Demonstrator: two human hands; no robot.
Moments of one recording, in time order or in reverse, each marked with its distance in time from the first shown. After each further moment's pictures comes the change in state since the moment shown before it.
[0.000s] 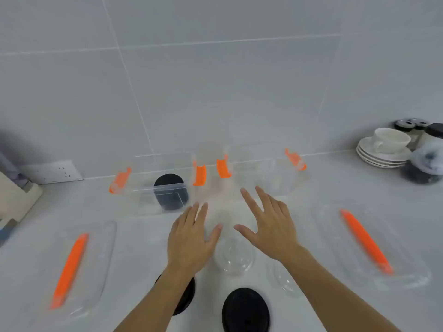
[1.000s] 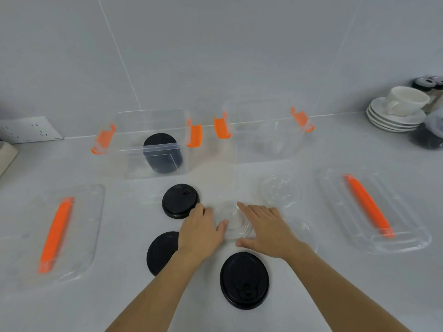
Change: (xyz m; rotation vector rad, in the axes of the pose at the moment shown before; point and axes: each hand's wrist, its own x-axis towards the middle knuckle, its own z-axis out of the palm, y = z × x) left_hand -0.020 -0.003 0.056 0.021 -0.301 -0.039; right_hand -0.047 0.015 0.068 0.107 -0.437 -0.094
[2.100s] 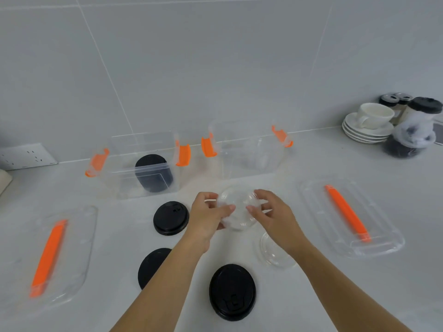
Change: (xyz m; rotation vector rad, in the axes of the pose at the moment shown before) left_hand 0.009 0.064 -0.063 -1.331 -0.072 -0.263; right_hand -0.018 0.006 -0.066 0.903 0.404 0.280
